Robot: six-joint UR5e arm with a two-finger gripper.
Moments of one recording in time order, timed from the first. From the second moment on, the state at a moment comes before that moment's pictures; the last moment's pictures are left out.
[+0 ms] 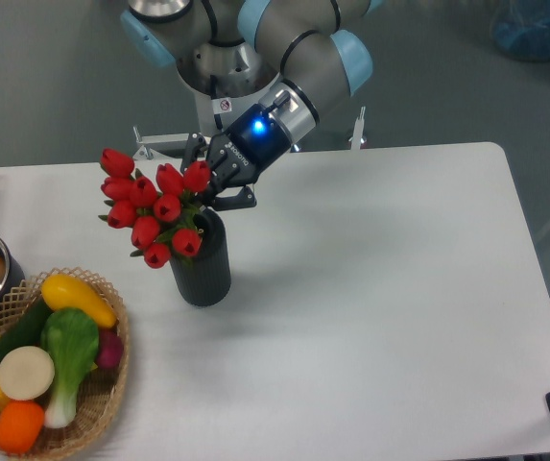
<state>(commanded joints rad) 2.68 -1.55 -2.17 -1.04 0.30 1.45</state>
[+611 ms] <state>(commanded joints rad) 2.68 -1.54 -2.19 -1.04 0.37 1.46</state>
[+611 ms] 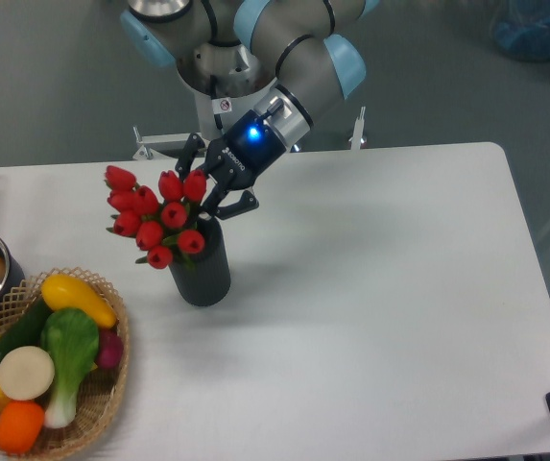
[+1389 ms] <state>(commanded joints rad) 2.83 -1.41 -2.21 -1.04 0.48 1.46</state>
